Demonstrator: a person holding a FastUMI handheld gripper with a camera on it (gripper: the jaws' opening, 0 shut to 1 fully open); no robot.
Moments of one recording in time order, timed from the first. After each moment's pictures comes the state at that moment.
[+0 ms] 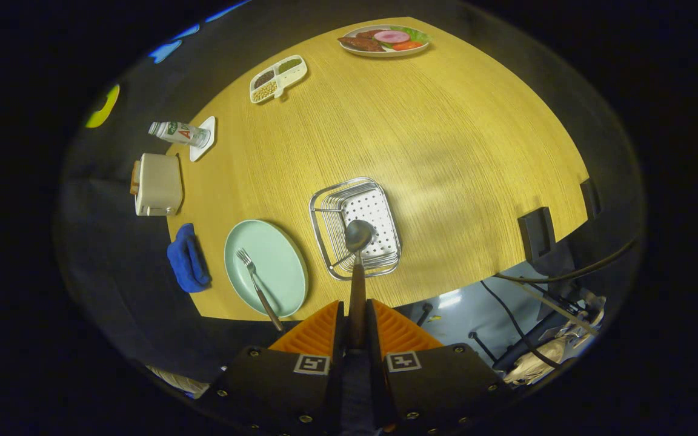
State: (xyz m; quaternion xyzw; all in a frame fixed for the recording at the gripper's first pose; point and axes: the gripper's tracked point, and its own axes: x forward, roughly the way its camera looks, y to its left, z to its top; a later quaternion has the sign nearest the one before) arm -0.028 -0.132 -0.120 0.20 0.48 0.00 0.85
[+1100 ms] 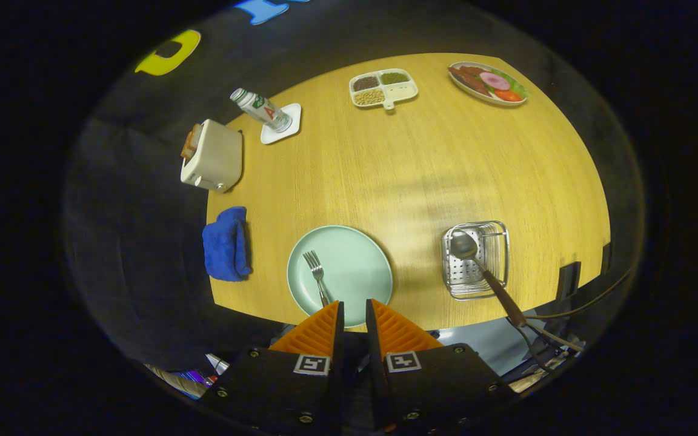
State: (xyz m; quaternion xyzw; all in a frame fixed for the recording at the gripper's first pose) arm 0.013 0.005 -0.085 0.10 0.45 0.09 0.88
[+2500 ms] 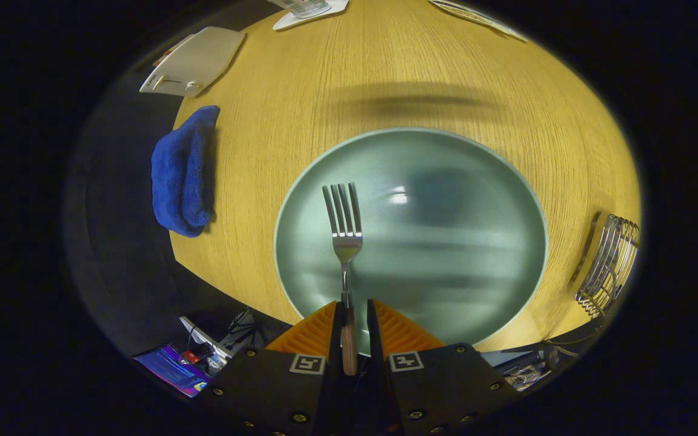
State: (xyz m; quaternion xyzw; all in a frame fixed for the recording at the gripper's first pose) arm 0.057 0.097 -0.244 0.03 0.59 0.11 0.80
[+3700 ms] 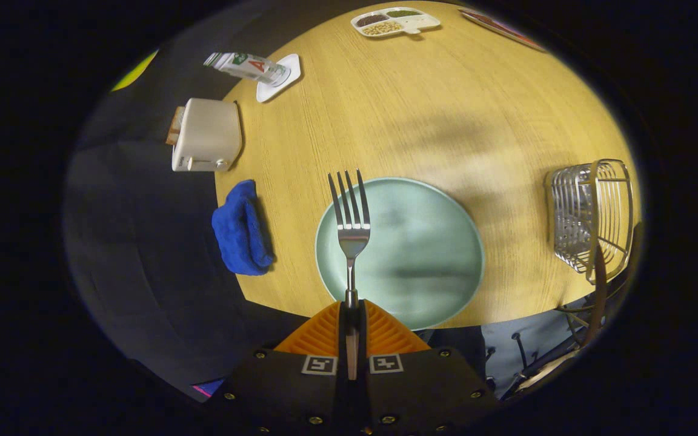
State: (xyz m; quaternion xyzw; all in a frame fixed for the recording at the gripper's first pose) arm 0.034 0.056 -0.139 0.23 0.51 0.13 0.82
